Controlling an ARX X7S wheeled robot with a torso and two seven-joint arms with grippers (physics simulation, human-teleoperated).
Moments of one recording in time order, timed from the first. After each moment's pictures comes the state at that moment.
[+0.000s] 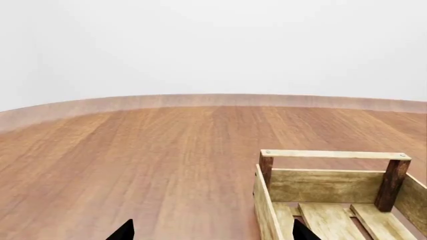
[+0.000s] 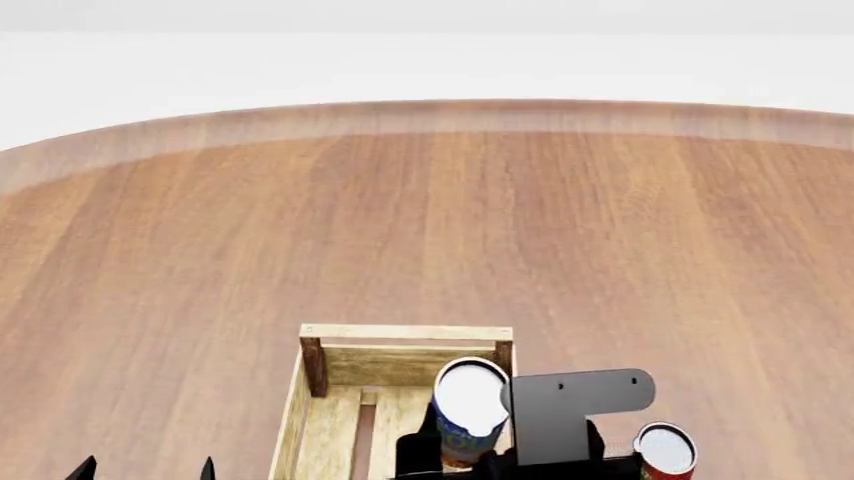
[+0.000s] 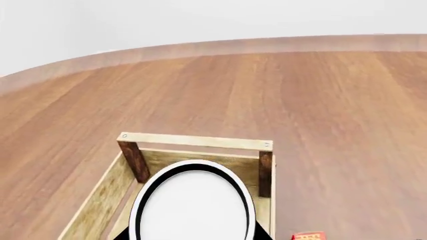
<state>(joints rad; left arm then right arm) -0.05 -0.28 0.35 -0.01 -0.32 0.05 -0.33 0.39 0.27 -0.30 -0.14 0.58 0.71 0.23</state>
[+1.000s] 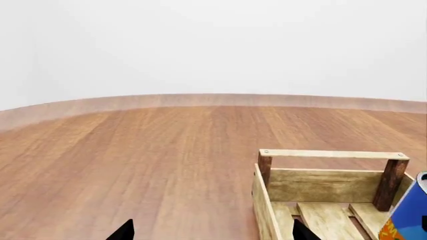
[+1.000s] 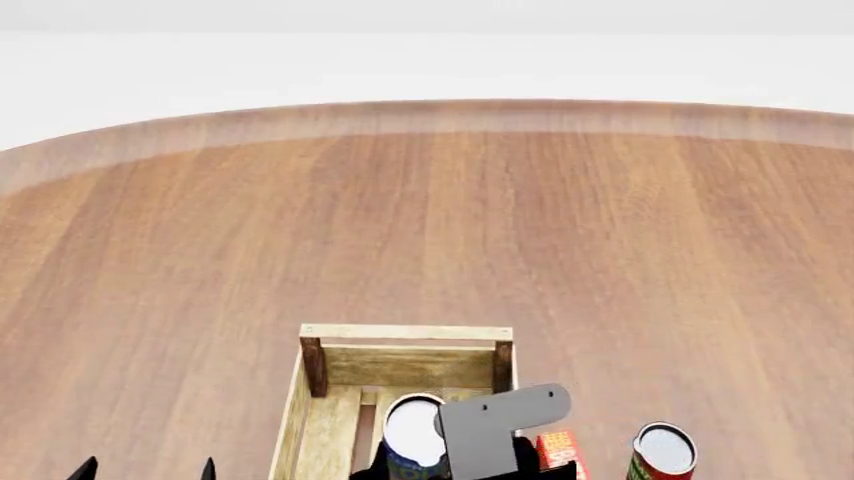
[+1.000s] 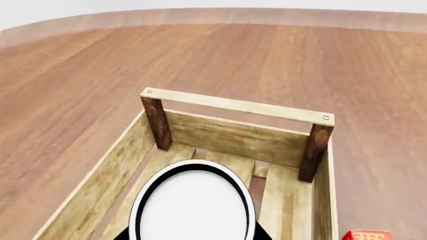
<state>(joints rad) -0.05 -0.29 0.36 -0.02 -0.33 0.05 -0.34 0.45 0.20 -0.46 0.15 0.47 0.56 0.13</state>
